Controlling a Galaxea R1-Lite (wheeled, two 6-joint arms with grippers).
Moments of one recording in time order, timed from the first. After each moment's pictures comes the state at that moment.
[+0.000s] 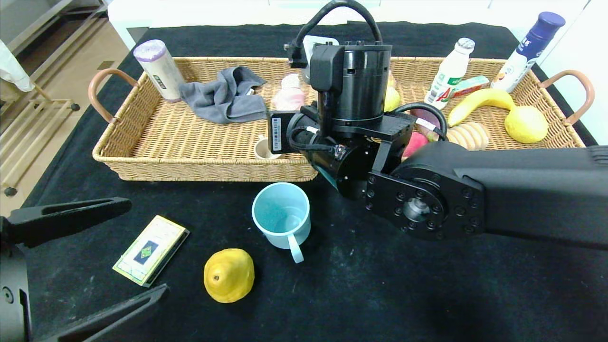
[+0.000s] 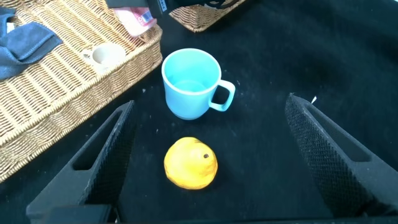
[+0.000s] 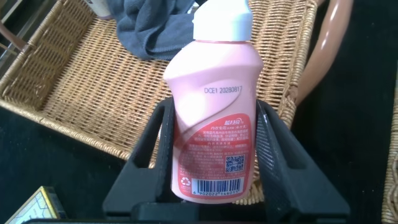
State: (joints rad) left arm -0.41 0.88 -0.59 -0.25 -0.38 0.26; right arm 0.89 2.14 -1.86 -0.31 -0.44 0.12
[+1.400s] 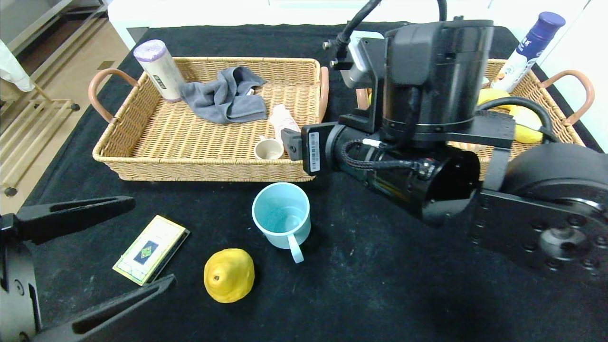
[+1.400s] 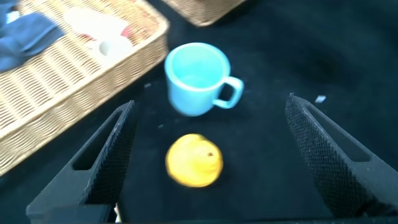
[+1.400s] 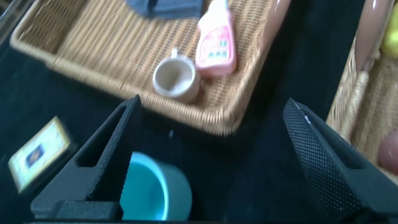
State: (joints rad) left arm -0.41 0.90 -0.60 -0.24 -0.34 0.25; right arm 0.91 1.86 -1.49 -0.30 -0.41 0.10
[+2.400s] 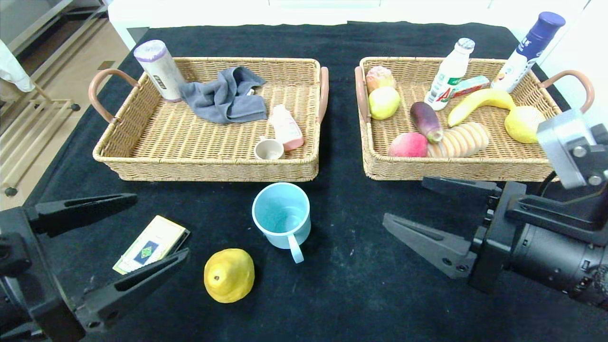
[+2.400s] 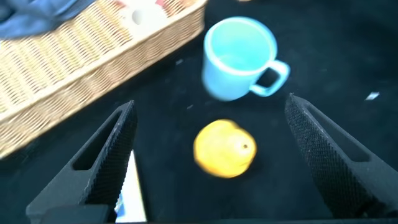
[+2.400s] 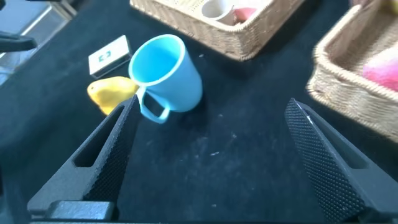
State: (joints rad) left arm -0.41 0.96 -0.60 -0.25 -0.18 0.25; right arm 0.72 1.37 -0.65 -0.71 0.13 0.00
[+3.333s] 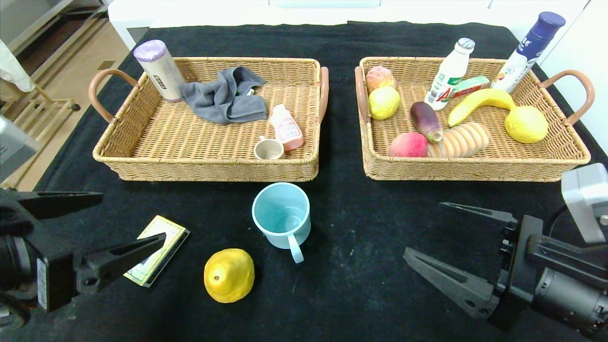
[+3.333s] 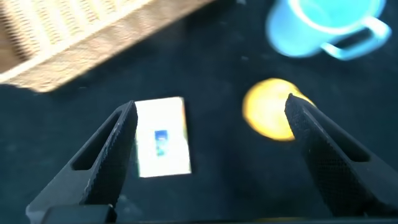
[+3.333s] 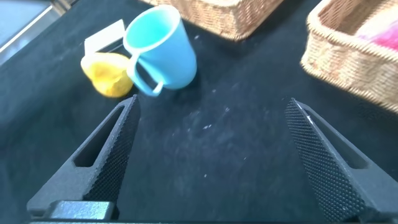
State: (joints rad) left arm -0.36 1.04 -0.88 0.18 0.06 0.25; right arm 0.66 1.35 -0.43 -0.92 0.19 -0.02
